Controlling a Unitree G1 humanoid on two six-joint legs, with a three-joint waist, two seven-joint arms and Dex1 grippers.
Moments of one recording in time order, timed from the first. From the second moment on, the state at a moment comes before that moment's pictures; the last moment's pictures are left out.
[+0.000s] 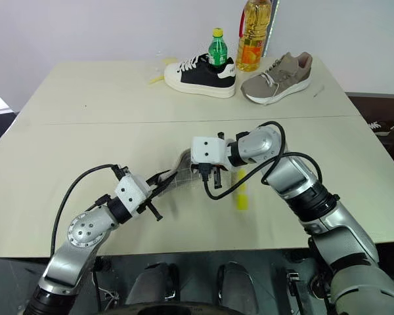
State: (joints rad) left arm 0.05 0.40 -0.18 -0.46 -0.03 0.06 -0.55; right arm -0.75 -0.64 0.46 -0.11 -0.03 0.41 1.16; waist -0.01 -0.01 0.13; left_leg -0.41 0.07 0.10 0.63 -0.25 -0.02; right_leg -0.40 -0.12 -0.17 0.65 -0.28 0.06
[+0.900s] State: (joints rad) left arm 0.03 0.43 -0.21 -0.47 -0.03 0.10 -0.57; right arm -0.79 -0.57 0.48 -0.12 -0.05 0.35 1.26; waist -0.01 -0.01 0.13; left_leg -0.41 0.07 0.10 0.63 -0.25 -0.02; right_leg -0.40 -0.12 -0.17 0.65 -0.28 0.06
